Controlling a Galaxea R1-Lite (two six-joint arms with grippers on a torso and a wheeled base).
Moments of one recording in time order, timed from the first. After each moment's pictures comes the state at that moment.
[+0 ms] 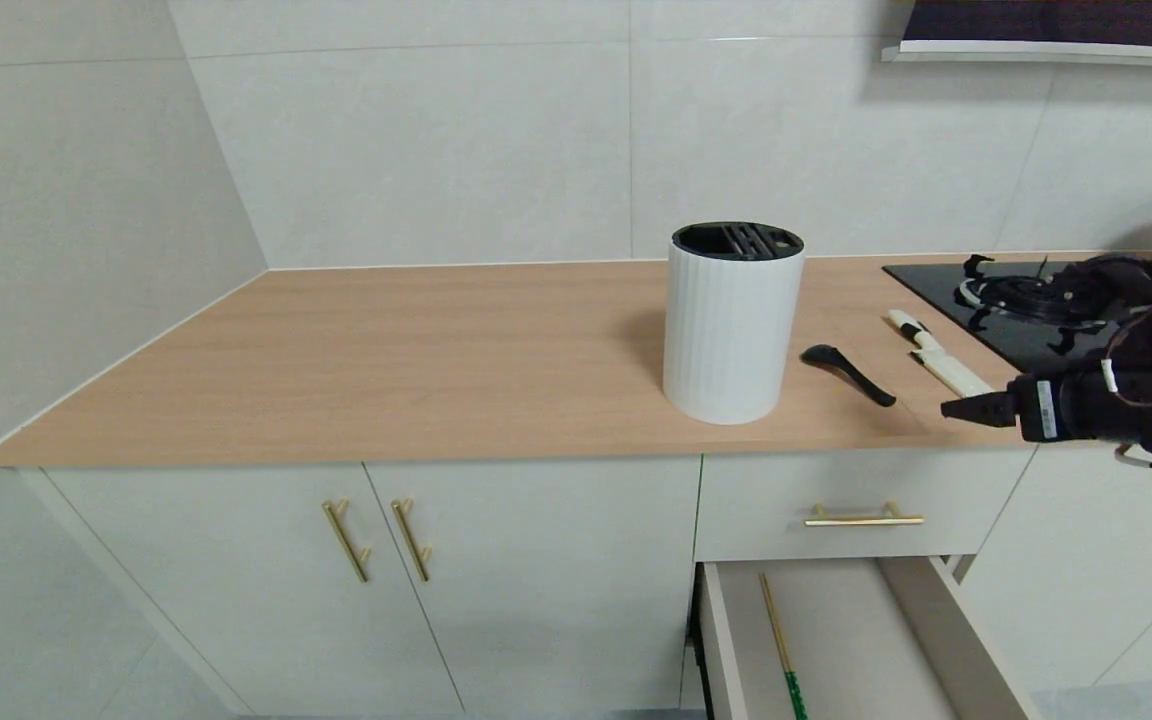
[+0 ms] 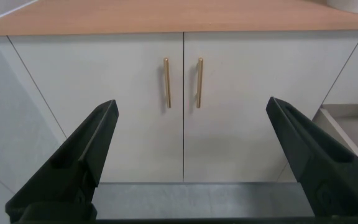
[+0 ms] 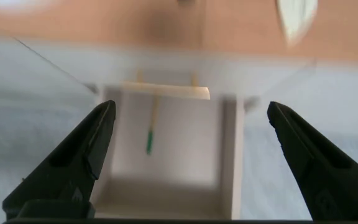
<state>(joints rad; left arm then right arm) 0.00 0.00 0.00 0.00 0.01 0.00 0.04 1.59 -1.03 -0.03 0.07 -0.06</state>
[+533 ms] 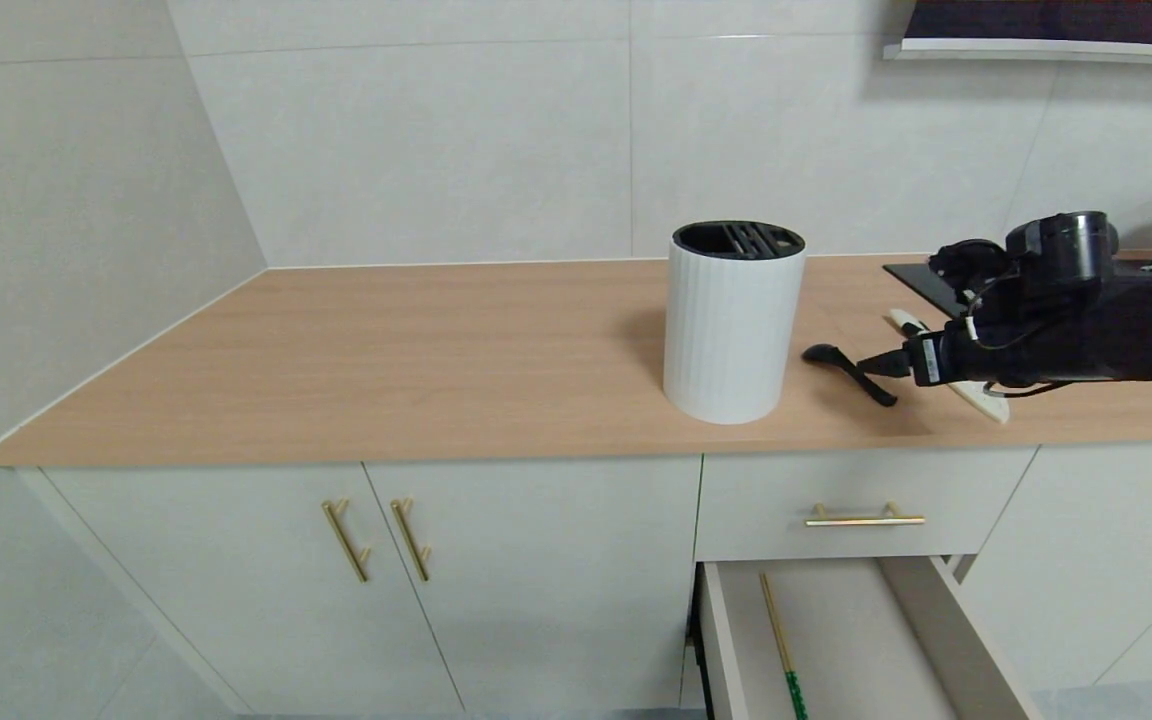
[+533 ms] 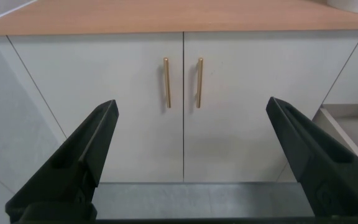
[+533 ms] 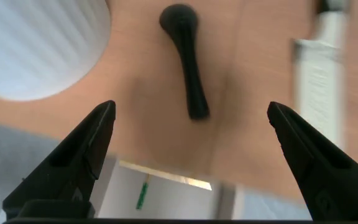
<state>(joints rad) 0.00 0.00 0.00 0.00 0.01 0.00 0.05 1.99 -1.42 -0.06 0.18 -0.15</state>
